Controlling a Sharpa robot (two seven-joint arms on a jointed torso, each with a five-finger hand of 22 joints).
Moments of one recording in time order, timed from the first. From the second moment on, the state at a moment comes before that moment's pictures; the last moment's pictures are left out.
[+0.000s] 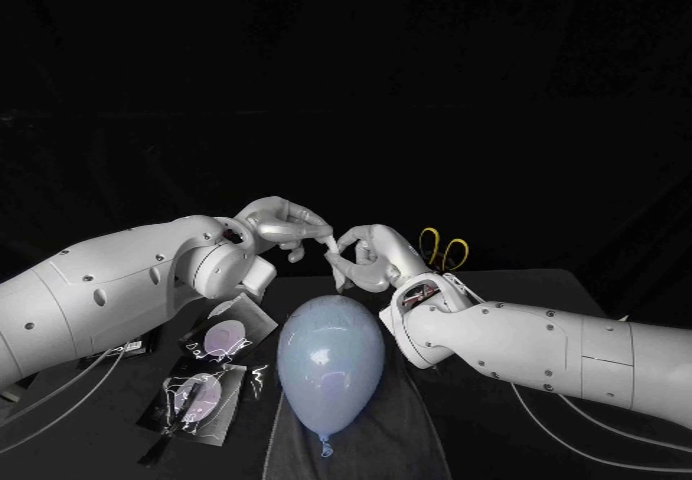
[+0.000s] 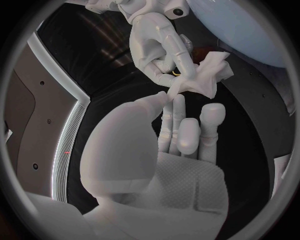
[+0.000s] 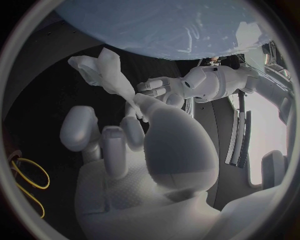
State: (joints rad) left arm 1.44 -0.62 -0.04 1.23 -0.35 -0.12 0.00; left_hand 1.41 -0.19 0.58 0.13 0.04 1.06 0.09 0.41 0.50 1.07 0.03 0.62 0.23 1.25 -0.02 1.52 0.90 0.14 1.13 0.08 1.18 0.96; right arm 1.30 -0.55 -0.15 1.41 -1.04 -0.90 -0.02; right_hand 1.32 -0.13 0.39 0.12 0.25 0.89 0.10 0.54 0.48 1.32 0.02 1.30 1.28 1.47 -0.04 1.53 1.31 0.08 1.38 0.07 1.05 1.31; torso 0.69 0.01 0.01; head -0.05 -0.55
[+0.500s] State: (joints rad) left arm 1.44 -0.62 -0.04 1.23 -0.35 -0.13 -0.01; left_hand 1.41 -0.19 0.58 0.13 0.04 1.05 0.09 0.41 0.50 1.07 0.03 0.62 0.23 1.25 -0.02 1.51 0.90 0.14 1.13 0.08 1.18 0.96; right arm 1.30 -0.55 -0.15 1.41 -1.04 -0.88 -0.01; right_hand 1.25 -0.19 0.40 0.14 0.28 0.77 0.16 0.50 0.44 1.15 0.07 1.17 1.13 1.46 0.00 1.50 1.31 0.10 1.32 0.10 0.90 1.31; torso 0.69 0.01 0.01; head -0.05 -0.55
